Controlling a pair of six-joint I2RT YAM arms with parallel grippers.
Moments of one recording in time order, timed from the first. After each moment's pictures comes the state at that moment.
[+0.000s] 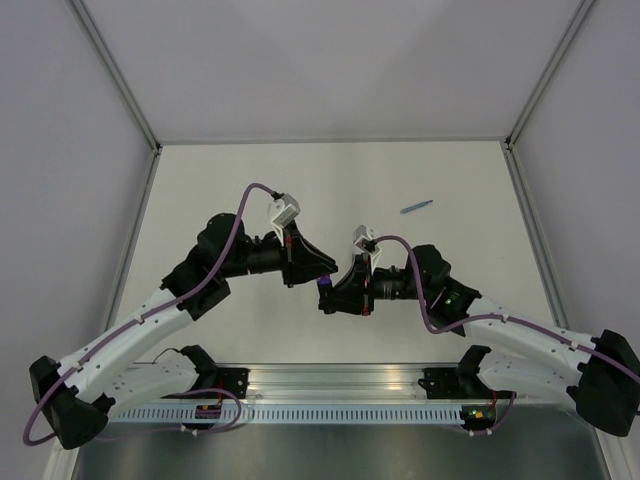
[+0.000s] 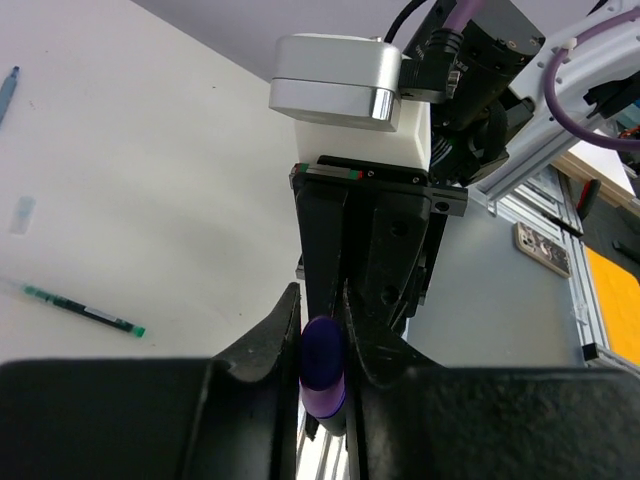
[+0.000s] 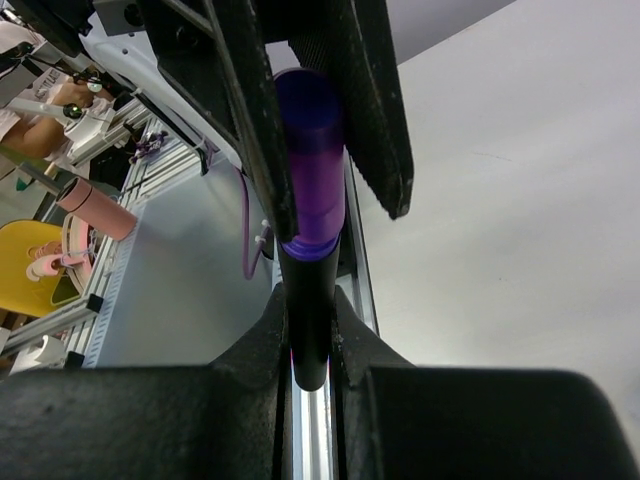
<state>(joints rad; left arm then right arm) -0.77 0.94 0.88 -0.04 0.59 -0.38 0.88 1.02 0.57 0.41 -0.66 0.49</state>
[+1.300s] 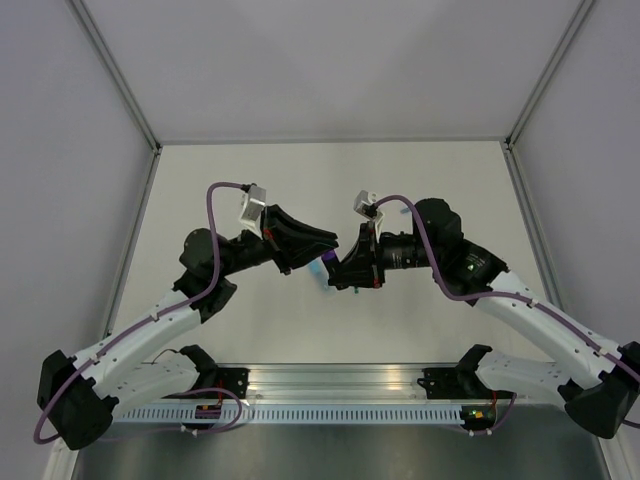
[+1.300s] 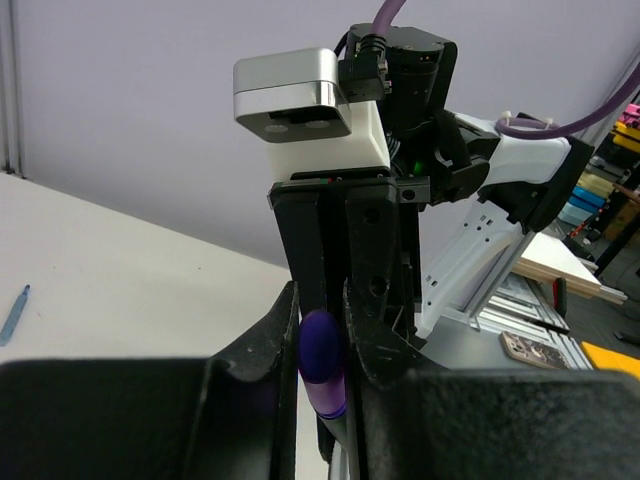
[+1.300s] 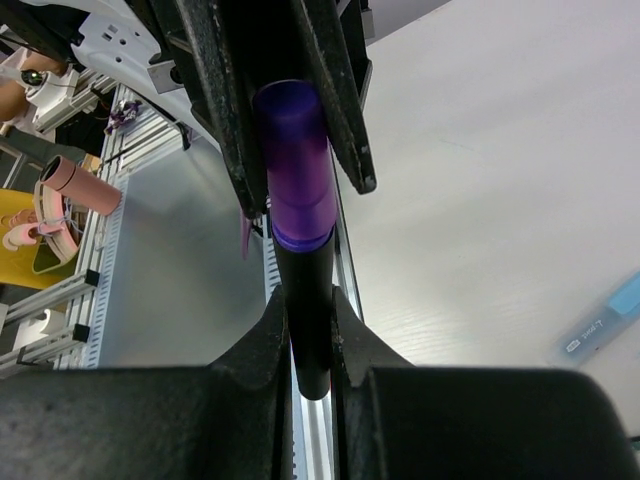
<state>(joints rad) -0.72 0.96 0.71 0.63 0.64 -0.56 0.75 1.05 1.00 -0.18 -0.75 0.32</state>
